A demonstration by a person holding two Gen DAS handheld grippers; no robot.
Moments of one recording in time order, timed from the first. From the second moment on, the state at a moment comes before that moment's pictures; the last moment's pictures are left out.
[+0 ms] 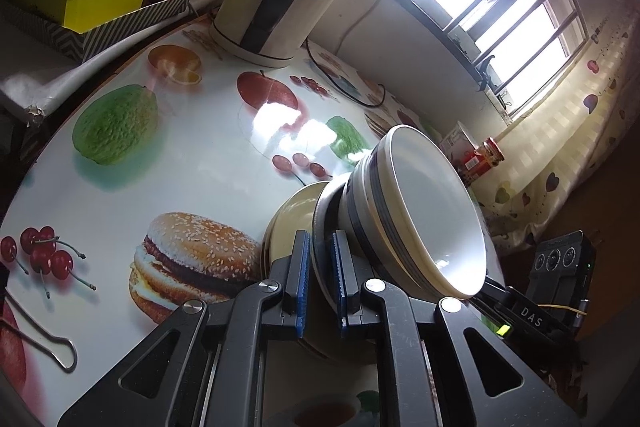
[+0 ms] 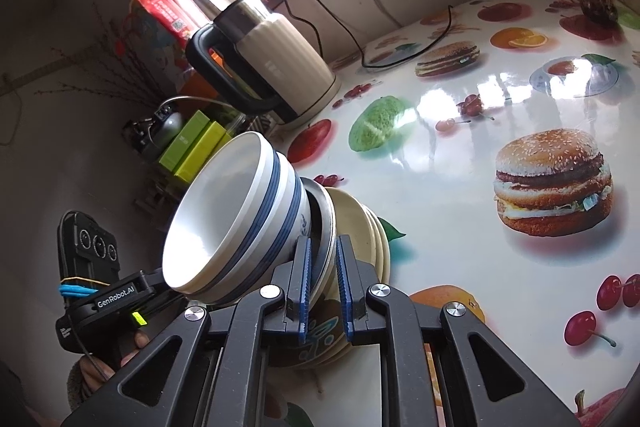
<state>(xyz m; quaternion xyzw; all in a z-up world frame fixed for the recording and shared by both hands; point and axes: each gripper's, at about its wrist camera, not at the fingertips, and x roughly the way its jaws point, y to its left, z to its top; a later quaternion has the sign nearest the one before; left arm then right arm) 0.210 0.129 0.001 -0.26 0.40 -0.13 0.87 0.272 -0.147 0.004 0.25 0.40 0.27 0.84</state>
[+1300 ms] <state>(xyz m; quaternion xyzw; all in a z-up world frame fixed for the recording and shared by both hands) 0.113 0.084 0.019 -0.08 0.40 -0.04 0.91 0.175 -0.126 0.035 0.08 0.38 0.20 0.90</state>
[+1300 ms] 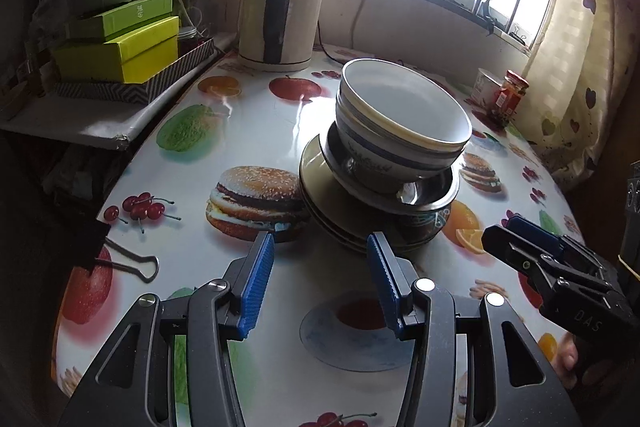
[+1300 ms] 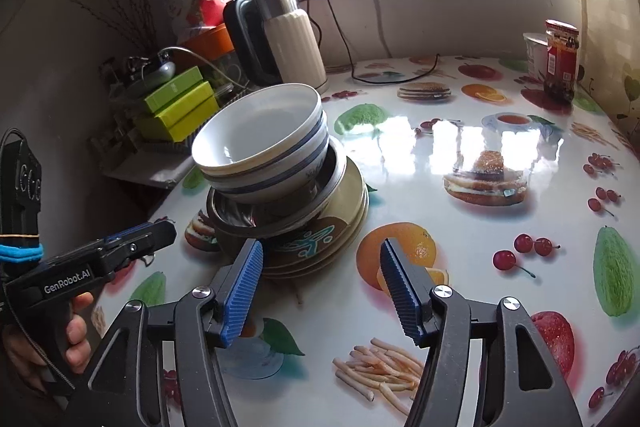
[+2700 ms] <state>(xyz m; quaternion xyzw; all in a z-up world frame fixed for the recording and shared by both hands) 0.084 0.043 -0.032 -0.02 0.44 0.02 0.90 0.135 -0.106 -0.018 0.01 0.45 0.10 0.89</state>
